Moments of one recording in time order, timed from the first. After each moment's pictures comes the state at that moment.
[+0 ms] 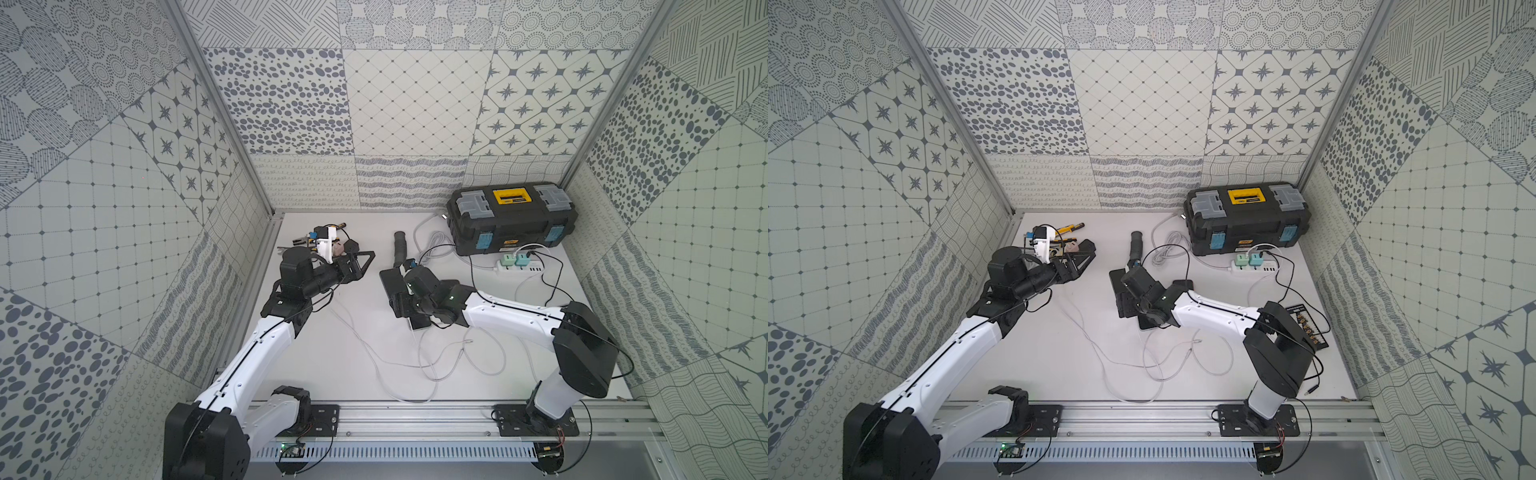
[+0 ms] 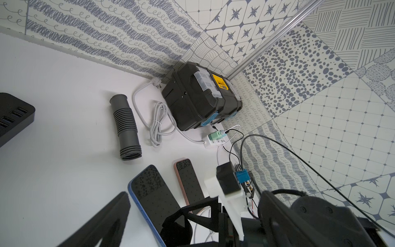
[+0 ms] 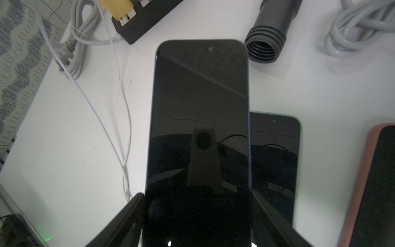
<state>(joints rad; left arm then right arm) -0.09 1.10 0.77 0.07 0.59 -0.62 0.90 1.62 1.07 -0.24 0.07 0.57</state>
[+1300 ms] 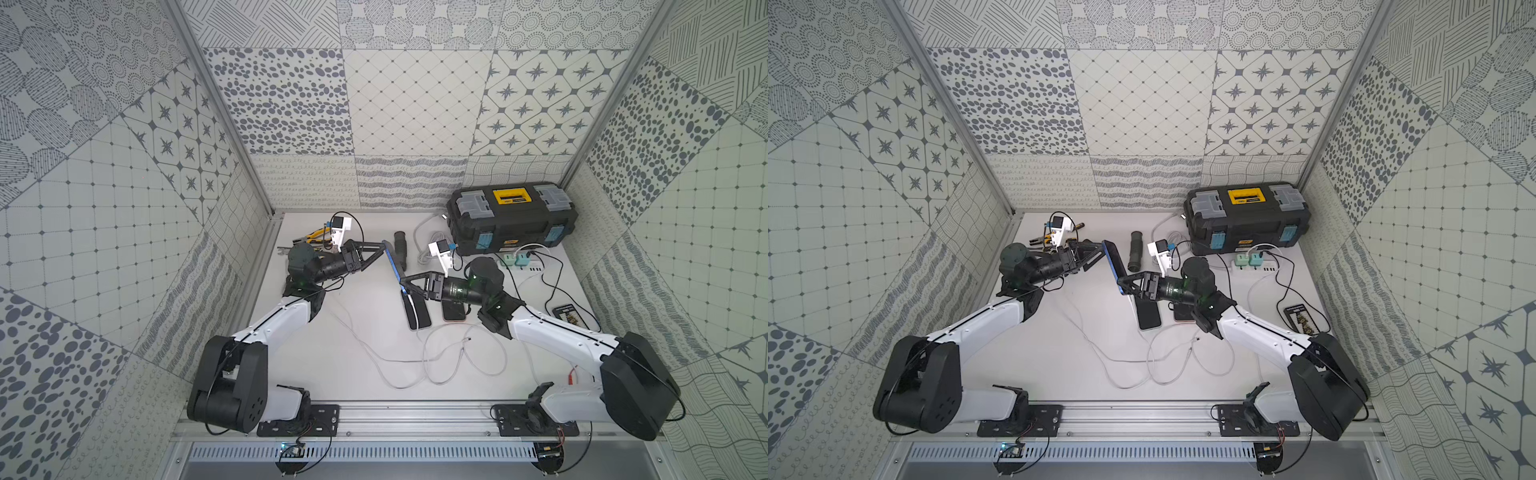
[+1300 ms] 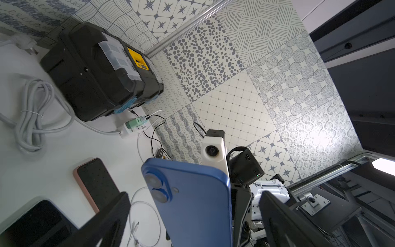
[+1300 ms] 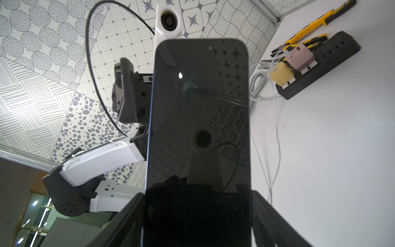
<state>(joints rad) -0.09 1.42 0.74 0.89 1.04 -1.21 0.67 1.35 0.77 0.52 -0.67 0.94</state>
